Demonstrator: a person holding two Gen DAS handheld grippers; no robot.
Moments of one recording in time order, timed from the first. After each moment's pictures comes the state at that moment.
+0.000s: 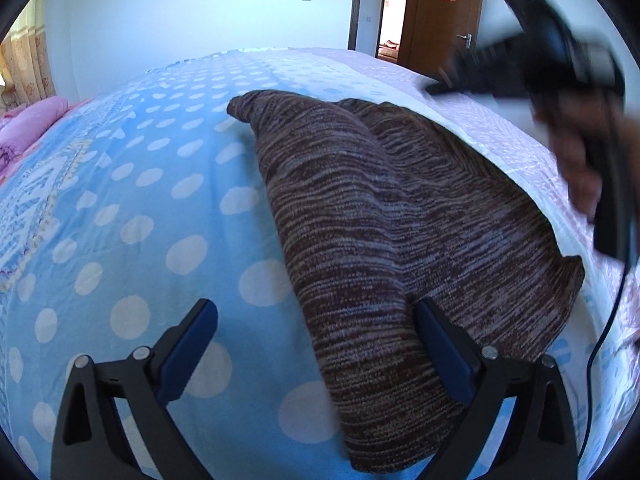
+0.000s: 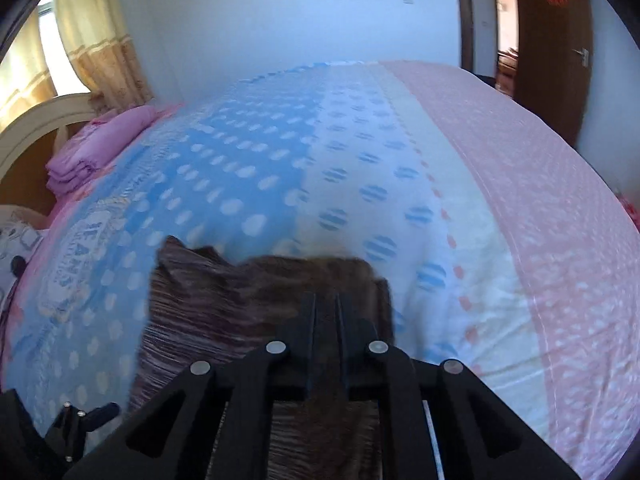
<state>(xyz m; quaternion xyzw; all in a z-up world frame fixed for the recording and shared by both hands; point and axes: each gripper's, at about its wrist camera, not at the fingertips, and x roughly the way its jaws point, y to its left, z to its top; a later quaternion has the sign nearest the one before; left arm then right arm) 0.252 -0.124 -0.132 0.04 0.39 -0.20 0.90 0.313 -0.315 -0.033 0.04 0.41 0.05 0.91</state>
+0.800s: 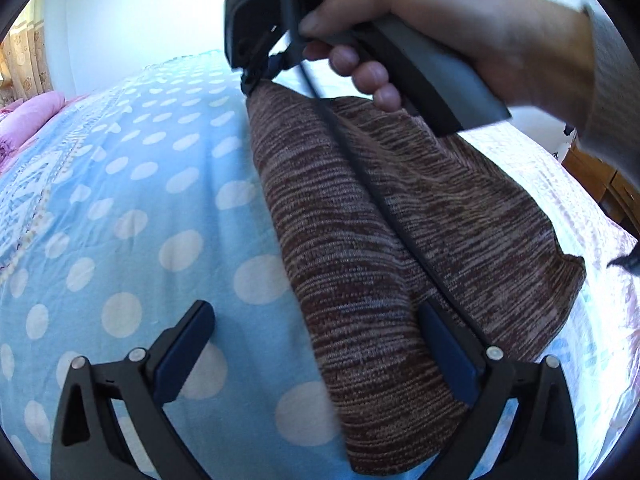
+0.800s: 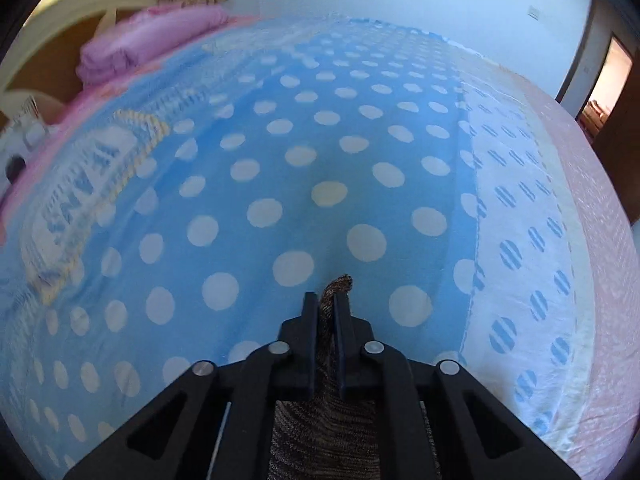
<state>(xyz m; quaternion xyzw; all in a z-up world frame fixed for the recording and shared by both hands) 0.249 -0.124 -0.134 0.03 0.41 -0.20 0.89 0.439 -0.185 -0.067 -0.09 0.49 0.14 0.86</state>
